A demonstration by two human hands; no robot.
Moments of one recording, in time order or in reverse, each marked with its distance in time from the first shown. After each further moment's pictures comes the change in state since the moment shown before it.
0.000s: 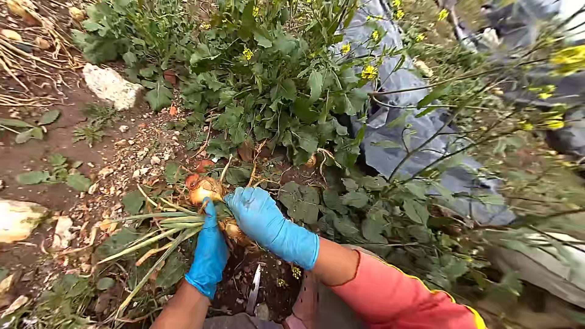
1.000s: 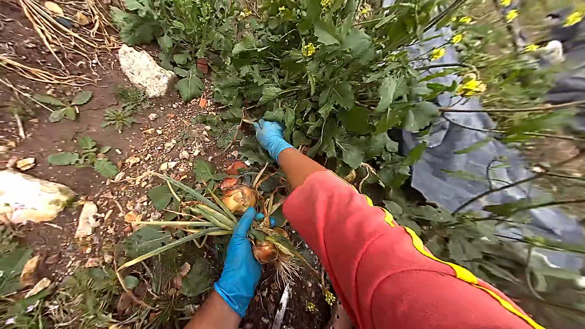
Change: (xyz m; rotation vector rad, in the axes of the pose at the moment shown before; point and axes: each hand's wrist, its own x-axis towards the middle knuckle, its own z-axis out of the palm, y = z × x) left_hand 0.021 0.014 -0.007 -0.355 0.079 -0.218; right_hand 0.248 0.163 0.115 0.112 -0.218 0.655
